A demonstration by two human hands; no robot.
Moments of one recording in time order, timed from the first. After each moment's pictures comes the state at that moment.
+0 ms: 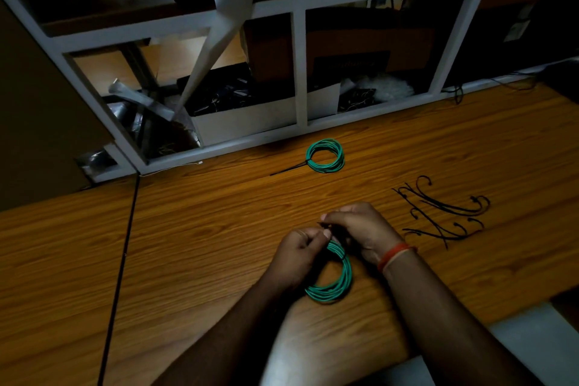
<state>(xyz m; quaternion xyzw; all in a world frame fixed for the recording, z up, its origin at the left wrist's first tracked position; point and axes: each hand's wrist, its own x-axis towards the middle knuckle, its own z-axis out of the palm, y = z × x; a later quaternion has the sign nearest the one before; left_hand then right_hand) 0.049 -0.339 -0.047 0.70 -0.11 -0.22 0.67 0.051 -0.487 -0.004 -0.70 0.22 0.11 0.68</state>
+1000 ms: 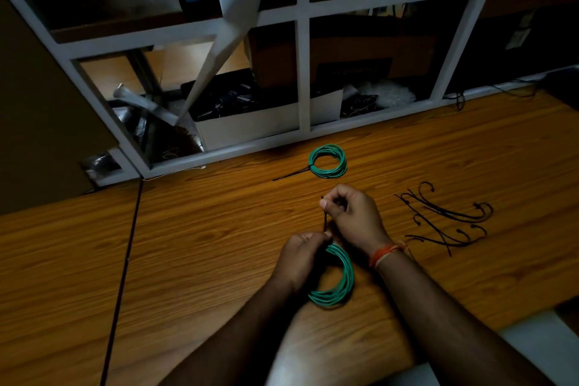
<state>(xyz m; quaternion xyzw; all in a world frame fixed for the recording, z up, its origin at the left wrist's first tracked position) 0.055 -0.344 -0.049 0.62 -0.01 -0.24 0.74 0.074 -0.485 -0.013 -0.86 0.07 -0.11 0.50</state>
